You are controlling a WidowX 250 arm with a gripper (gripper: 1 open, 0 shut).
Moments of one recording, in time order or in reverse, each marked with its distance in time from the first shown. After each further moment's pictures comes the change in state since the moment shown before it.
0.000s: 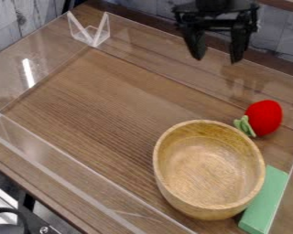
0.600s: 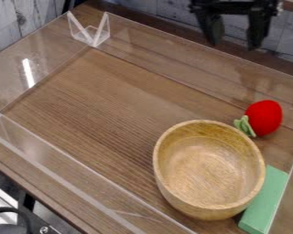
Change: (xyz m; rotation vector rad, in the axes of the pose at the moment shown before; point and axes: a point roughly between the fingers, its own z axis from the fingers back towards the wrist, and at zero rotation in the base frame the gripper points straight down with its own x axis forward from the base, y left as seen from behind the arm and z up) arm -0.005 -0.031 0.026 -0.025 -0.013 -0.114
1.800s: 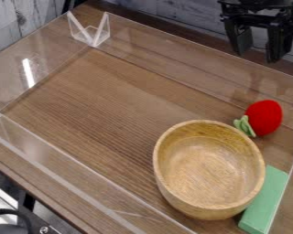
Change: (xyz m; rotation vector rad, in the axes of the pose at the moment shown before) arm 0.020 -0.013 -0.028 -0.063 0.054 -0.241
